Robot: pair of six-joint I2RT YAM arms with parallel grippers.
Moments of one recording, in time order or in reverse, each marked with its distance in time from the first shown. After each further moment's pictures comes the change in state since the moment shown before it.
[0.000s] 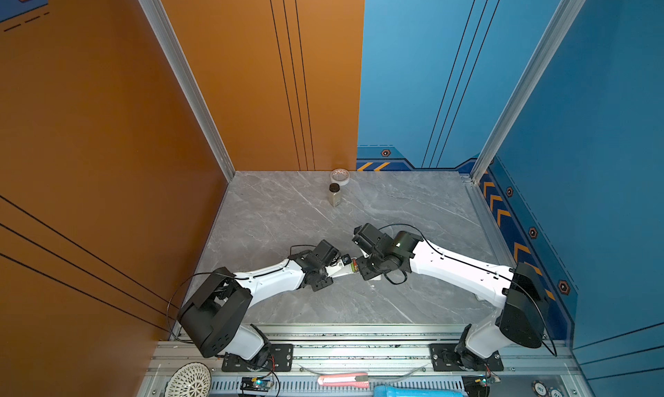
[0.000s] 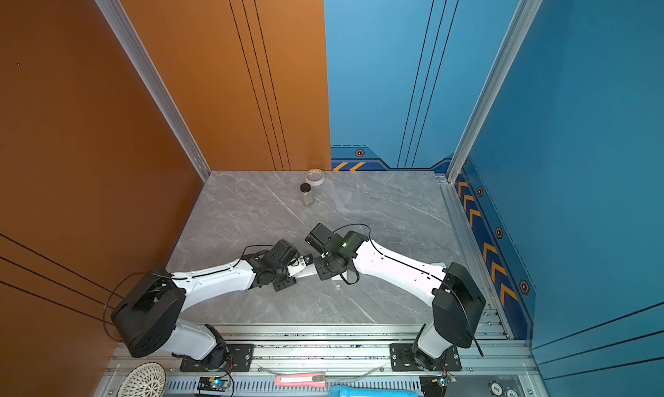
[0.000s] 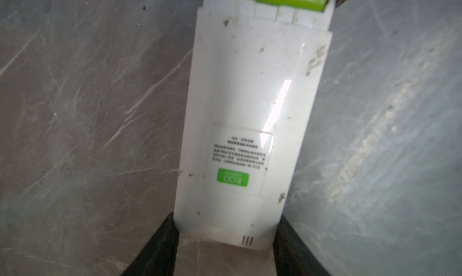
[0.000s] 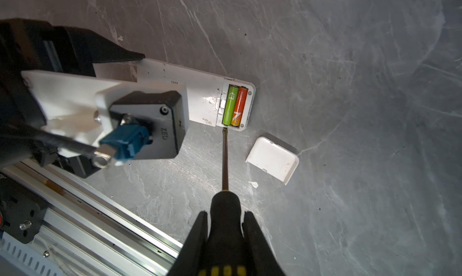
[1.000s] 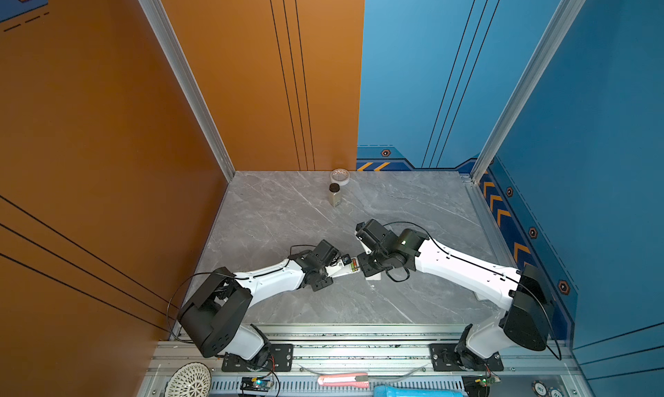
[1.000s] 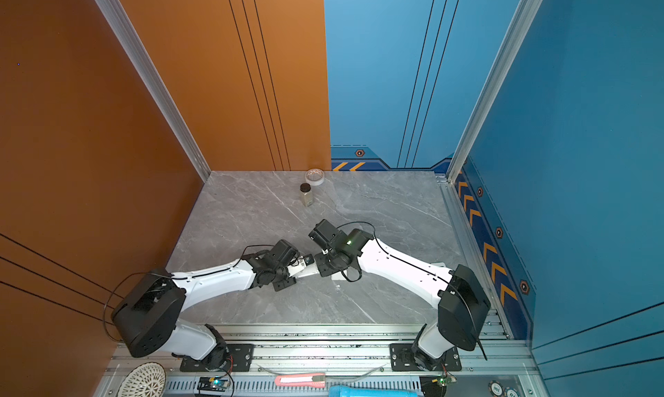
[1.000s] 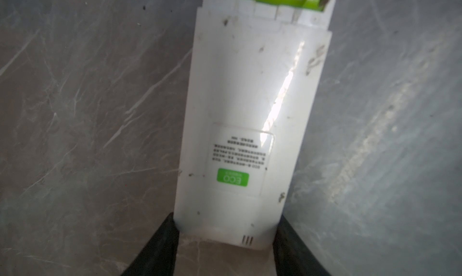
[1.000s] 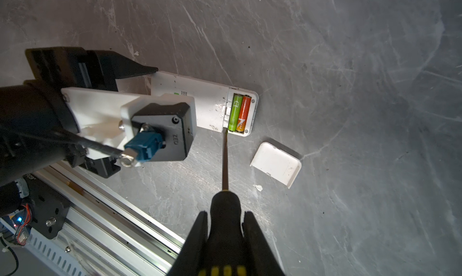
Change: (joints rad) left arm 0.001 0.001 0.000 0.000 0.000 0.000; right arm -0.023 -0.029 0.000 0.018 -0.038 0.000
